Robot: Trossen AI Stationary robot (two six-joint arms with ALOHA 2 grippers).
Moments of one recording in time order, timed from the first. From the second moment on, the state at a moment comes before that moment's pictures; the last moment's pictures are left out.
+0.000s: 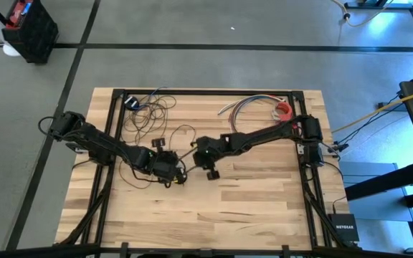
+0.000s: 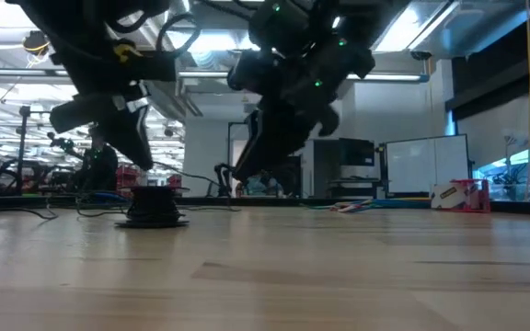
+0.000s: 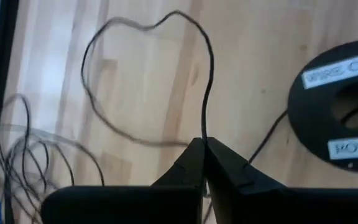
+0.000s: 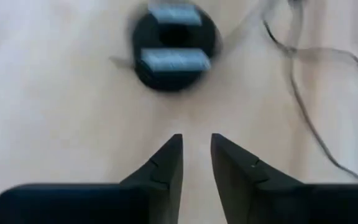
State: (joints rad) left arm -0.31 1.51 0.87 -0.67 -0.59 -0.35; right arm 0.02 1.98 1.29 -0.17 -0.14 -0.28
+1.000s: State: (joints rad) left arm -0.65 1.51 0.82 -0.46 -0.62 -0.70; right arm 0.10 2.18 1.28 0.34 -0.01 -0.21
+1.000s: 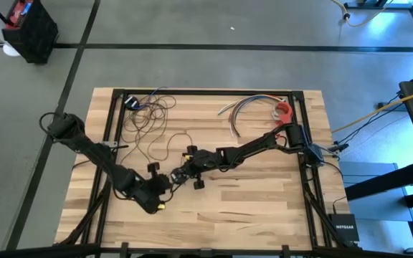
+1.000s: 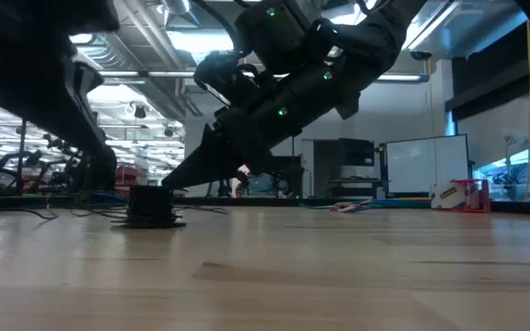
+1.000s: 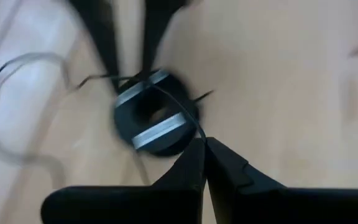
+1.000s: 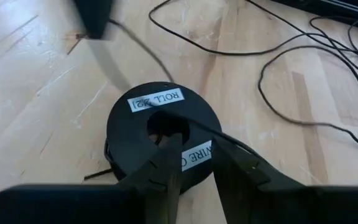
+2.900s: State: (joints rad) left arm -0.54 1.73 0.82 -0.07 -0.66 -0.39; right arm 0.11 1.93 1.23 -0.57 -0.01 -0.19
